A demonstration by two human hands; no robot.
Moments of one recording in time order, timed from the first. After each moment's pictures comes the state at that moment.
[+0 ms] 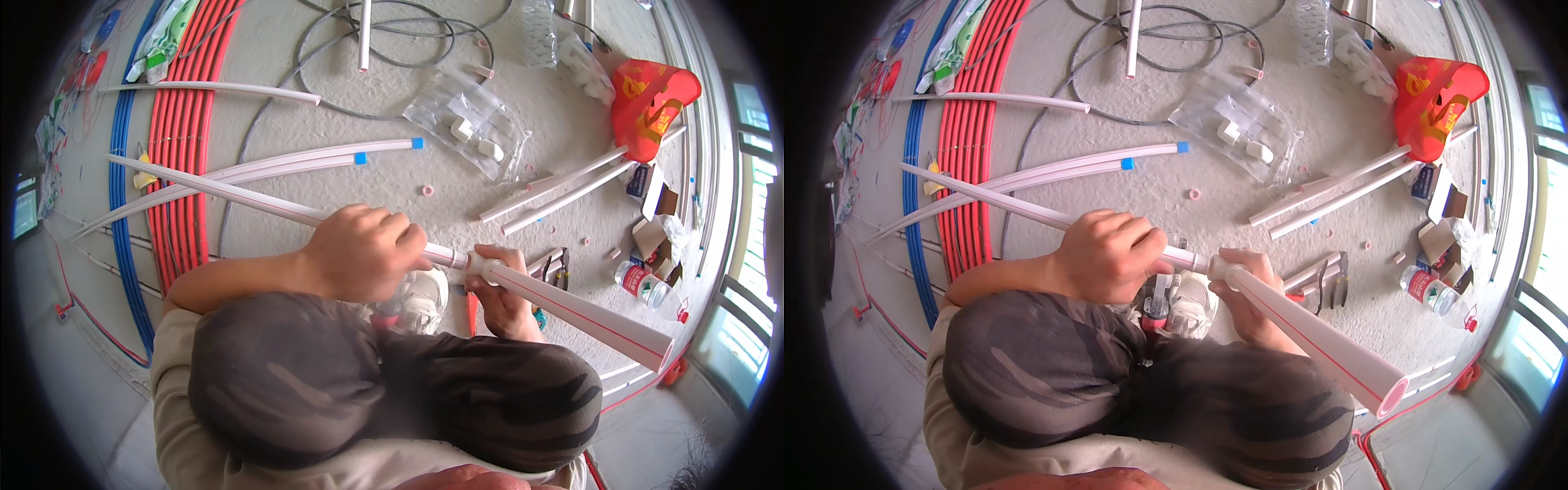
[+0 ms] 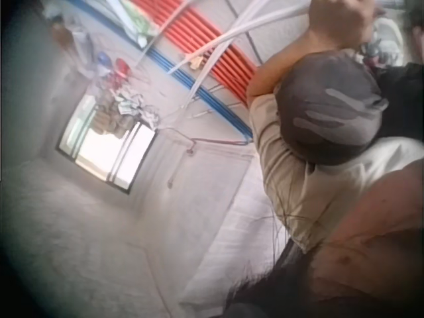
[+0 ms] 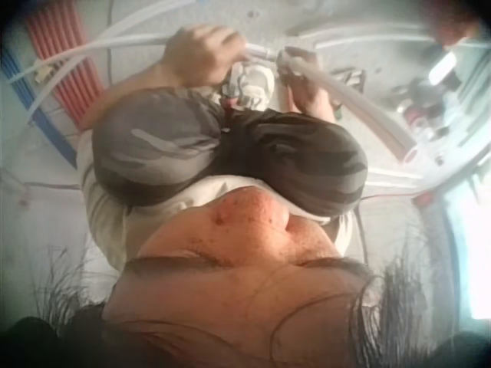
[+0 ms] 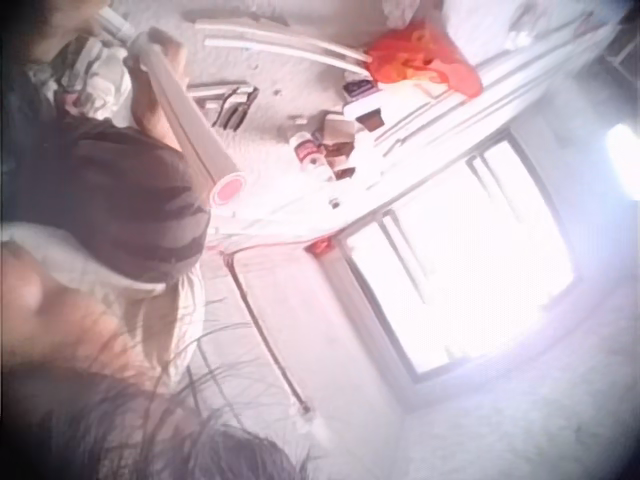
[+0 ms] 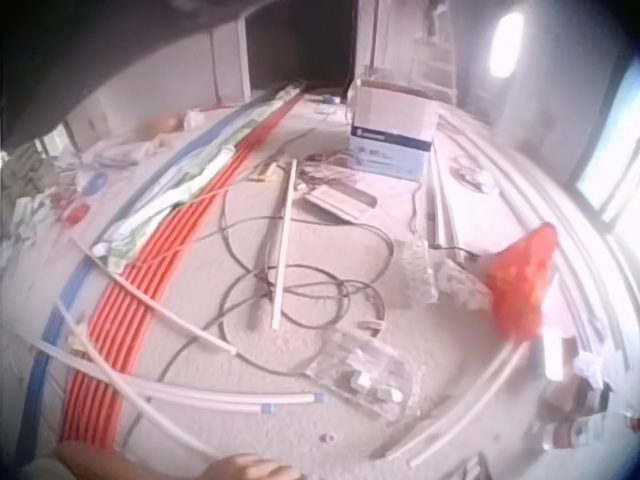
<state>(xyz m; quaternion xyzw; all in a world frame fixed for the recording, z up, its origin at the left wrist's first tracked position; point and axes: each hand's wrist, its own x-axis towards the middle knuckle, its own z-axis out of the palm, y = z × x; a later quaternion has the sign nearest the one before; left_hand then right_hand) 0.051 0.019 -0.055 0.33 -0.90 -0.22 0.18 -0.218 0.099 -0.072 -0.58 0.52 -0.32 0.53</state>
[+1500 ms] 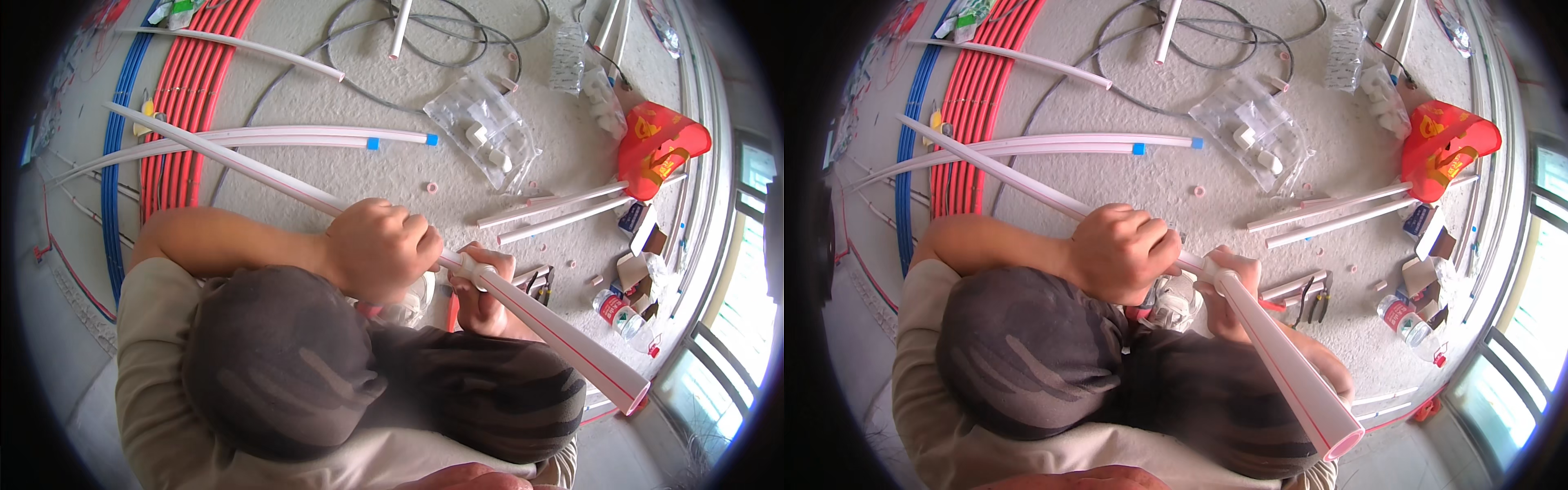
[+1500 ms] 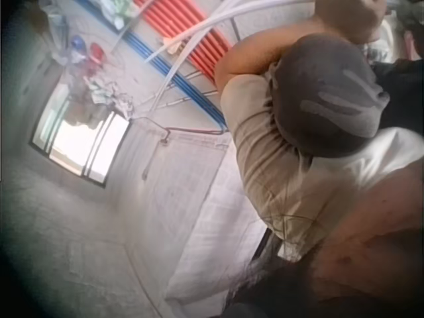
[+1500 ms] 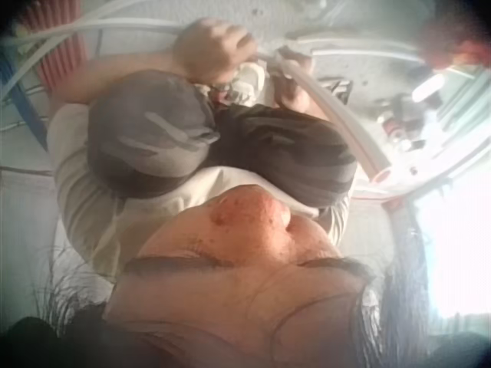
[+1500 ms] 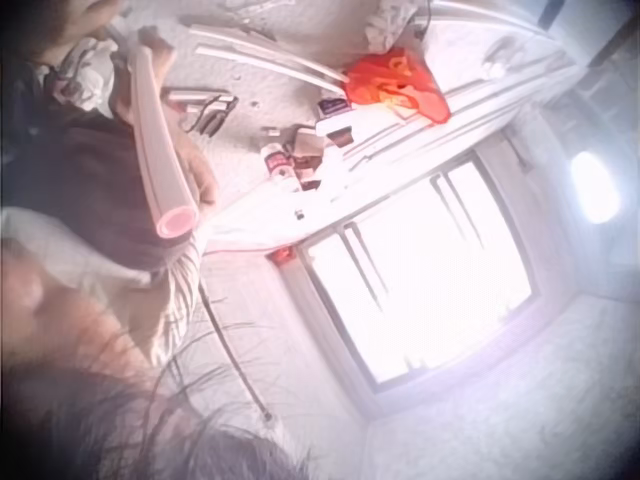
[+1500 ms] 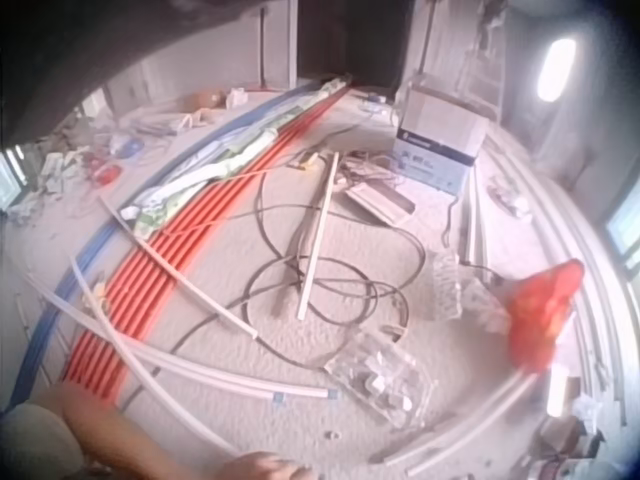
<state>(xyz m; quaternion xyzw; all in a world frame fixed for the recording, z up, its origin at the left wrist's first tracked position) 0.047 0.033 -0.058 0.33 -0.91 -0.17 0.17 -0.200 0.082 -0.104 -0.71 0.35 -0.40 0.46</state>
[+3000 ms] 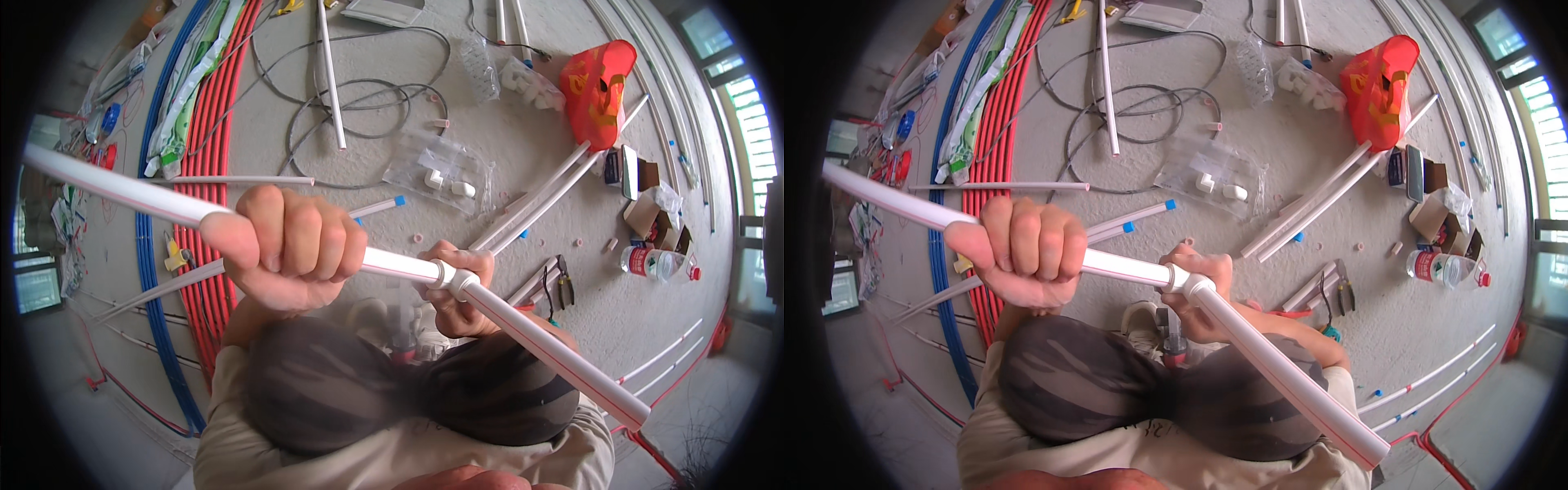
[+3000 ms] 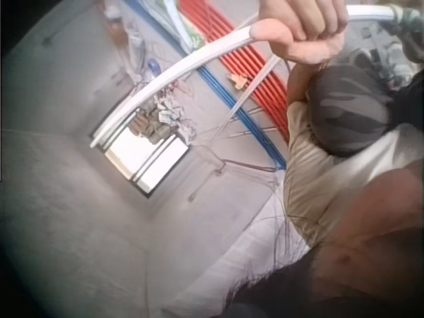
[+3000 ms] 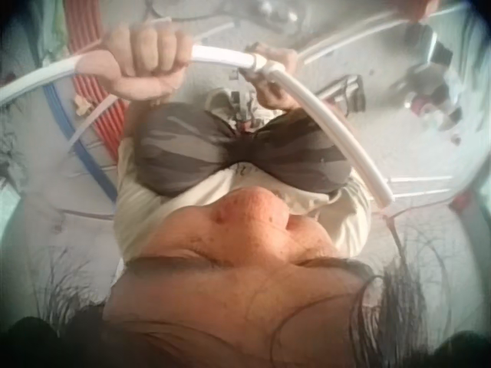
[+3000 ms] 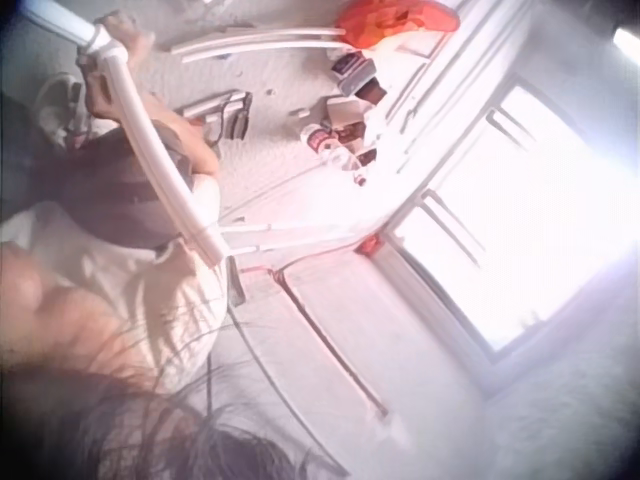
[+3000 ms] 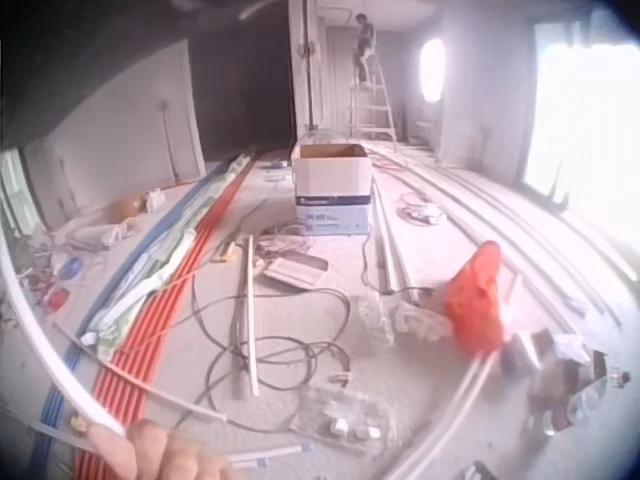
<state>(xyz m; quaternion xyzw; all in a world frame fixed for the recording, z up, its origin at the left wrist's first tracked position) 0.043 -0.046 0.038 -0.08 -0.38 -0.74 0.55 -0.159 0.034 -0.060 -0.67 0.21 -0.60 0.39</state>
